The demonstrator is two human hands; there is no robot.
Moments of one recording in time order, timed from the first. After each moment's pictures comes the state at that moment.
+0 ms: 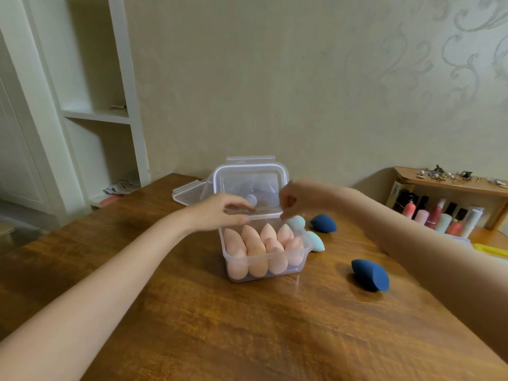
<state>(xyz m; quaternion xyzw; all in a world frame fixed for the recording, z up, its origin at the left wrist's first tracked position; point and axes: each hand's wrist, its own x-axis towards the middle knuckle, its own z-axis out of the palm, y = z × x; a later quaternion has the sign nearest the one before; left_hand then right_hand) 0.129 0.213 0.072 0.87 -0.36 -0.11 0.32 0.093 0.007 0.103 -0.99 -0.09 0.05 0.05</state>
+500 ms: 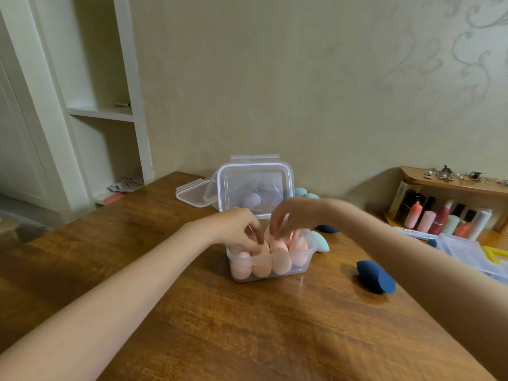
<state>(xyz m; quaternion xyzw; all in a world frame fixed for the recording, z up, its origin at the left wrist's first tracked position) 0.121 0.194 0.054 0.90 -0.37 -0.10 0.19 0.092 0.023 0.088 -0.98 -0.10 0.13 0.12</state>
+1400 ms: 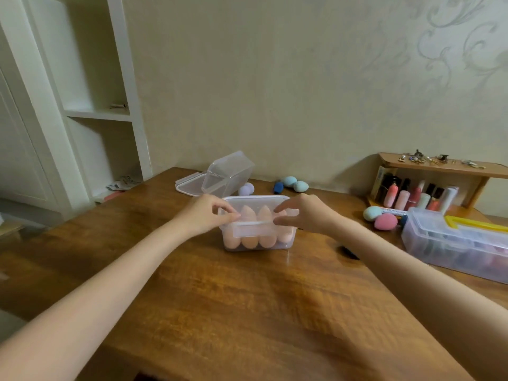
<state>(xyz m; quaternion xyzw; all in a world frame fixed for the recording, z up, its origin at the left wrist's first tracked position) 0.077 0.236 0.058 0.90 -0.26 -0.02 0.35 0.014 0.025 0.071 -0.99 0.00 -0.05 0.16</state>
